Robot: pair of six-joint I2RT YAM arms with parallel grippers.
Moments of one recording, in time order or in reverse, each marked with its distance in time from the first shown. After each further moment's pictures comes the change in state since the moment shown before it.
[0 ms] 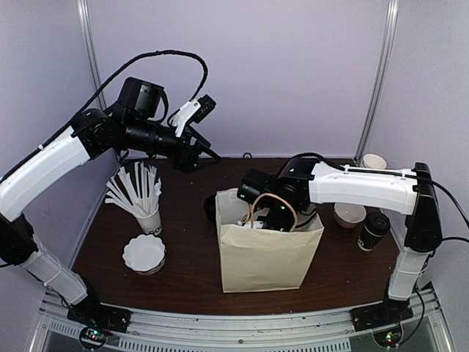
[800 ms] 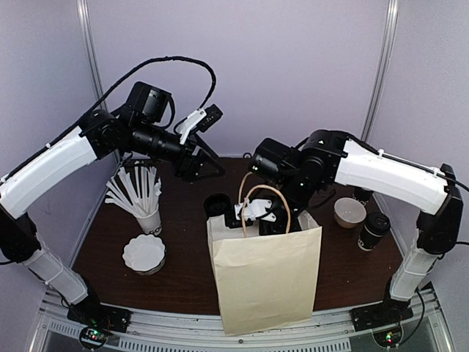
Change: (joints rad) left arm 0.001 0.026 0.000 -0.037 0.127 0.014; right arm 0.008 -0.099 0.155 -0.126 -0.019 -0.014
